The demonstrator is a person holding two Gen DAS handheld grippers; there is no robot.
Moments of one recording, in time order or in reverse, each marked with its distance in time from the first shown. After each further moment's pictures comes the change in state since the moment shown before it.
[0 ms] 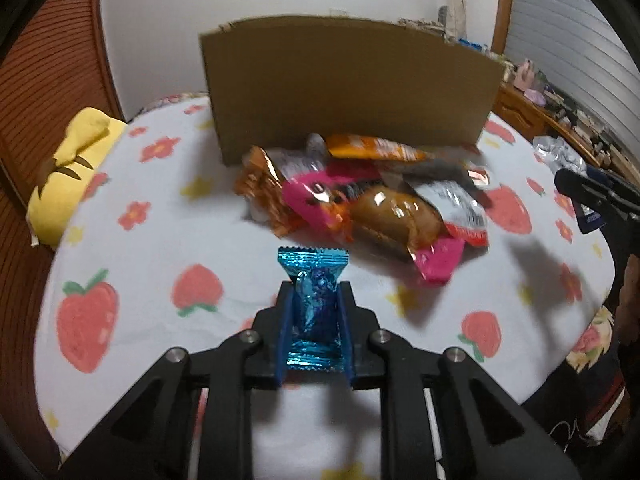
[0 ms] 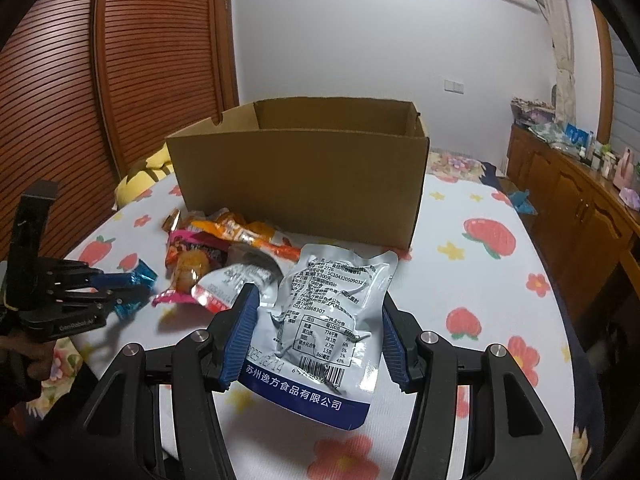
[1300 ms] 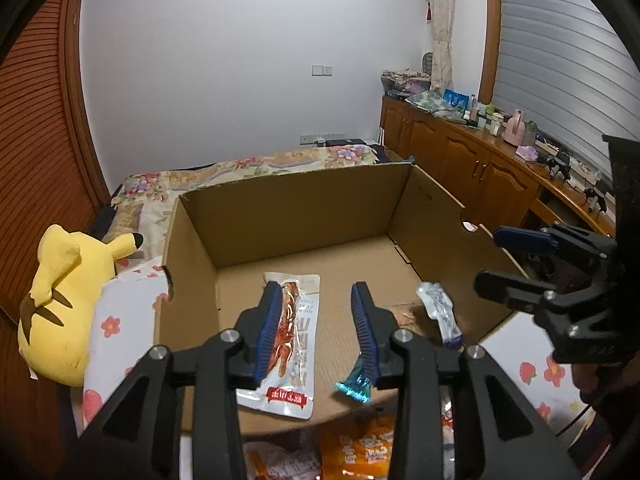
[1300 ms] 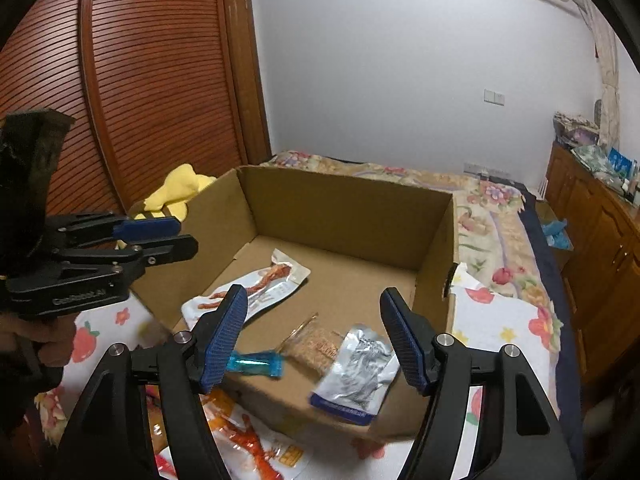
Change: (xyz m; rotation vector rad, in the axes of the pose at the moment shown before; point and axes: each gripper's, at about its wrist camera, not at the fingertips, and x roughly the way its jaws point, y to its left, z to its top) left arm 0.026 -0.002 0.225 0.053 -0.168 -0.047; right arm 0.084 -0.049 0.165 -0.046 0.016 0.133
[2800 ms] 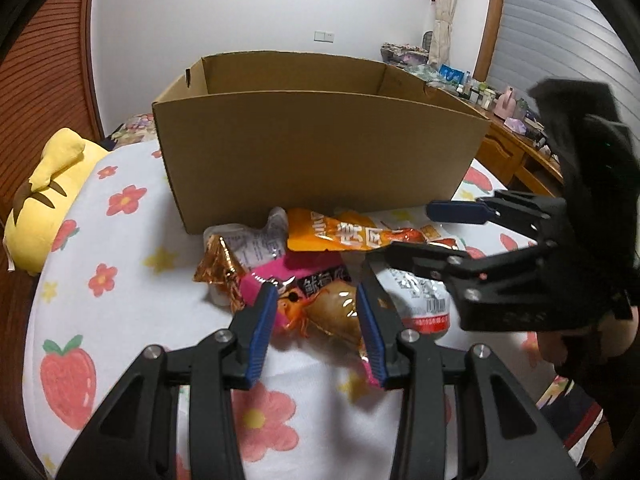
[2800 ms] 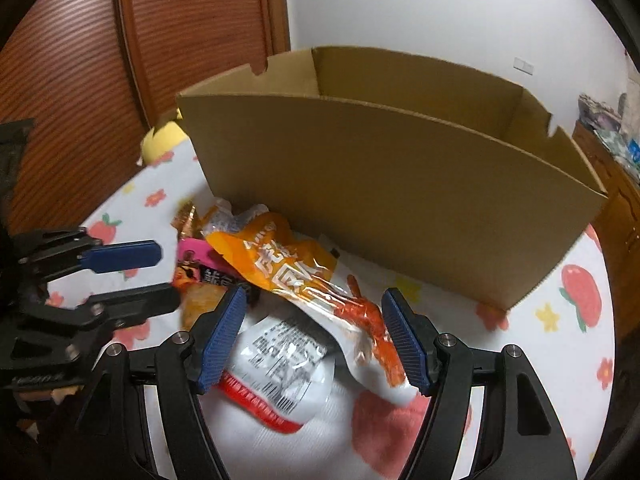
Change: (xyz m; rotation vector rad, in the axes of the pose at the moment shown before) left arm -0.052 -0.020 -0.173 -0.071 0.099 -0.044; right arm 0.031 0.085 -0.107 -0.075 0.203 0.032
